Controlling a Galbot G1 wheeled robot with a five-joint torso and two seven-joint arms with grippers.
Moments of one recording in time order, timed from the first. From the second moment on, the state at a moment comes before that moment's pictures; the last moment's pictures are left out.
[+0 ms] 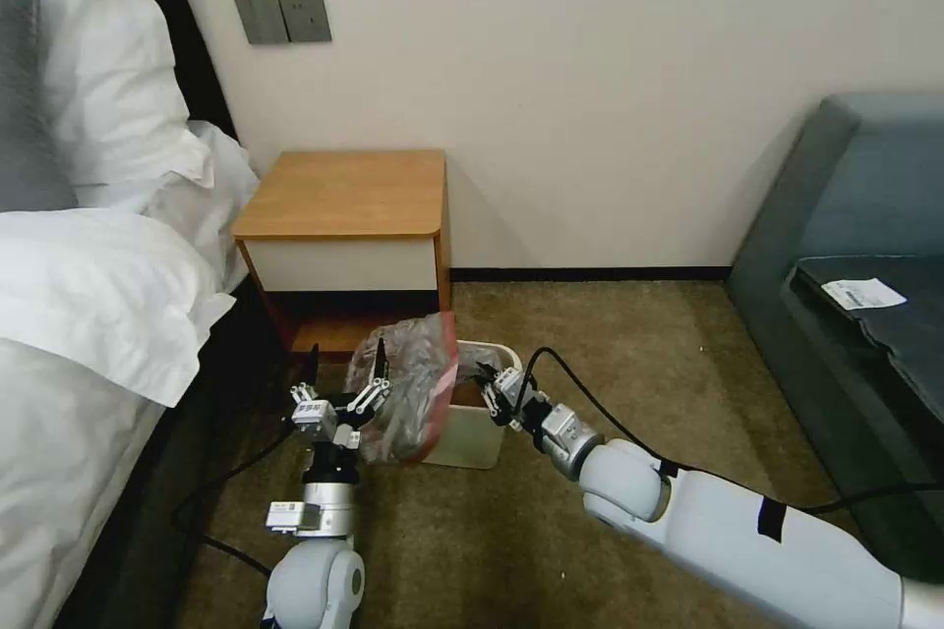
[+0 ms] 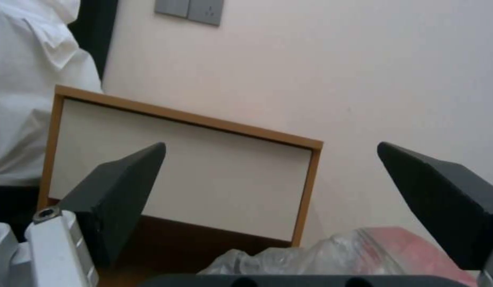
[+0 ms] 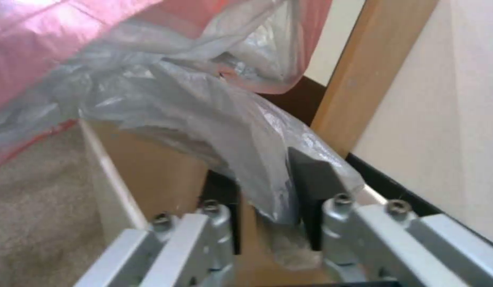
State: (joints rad) left arm 1.48 -1.54 -0.49 -1.81 -0.26 -0.52 0.09; right arm -0.66 0.88 -0.63 1.67 0.43 0.01 0.25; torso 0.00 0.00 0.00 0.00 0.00
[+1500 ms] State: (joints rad) left arm 1.48 -1.53 -0.47 -1.82 -0.27 -0.50 0.07; right arm -0.47 0.75 -0.60 1.80 0.95 -0.36 0.08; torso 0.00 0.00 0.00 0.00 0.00
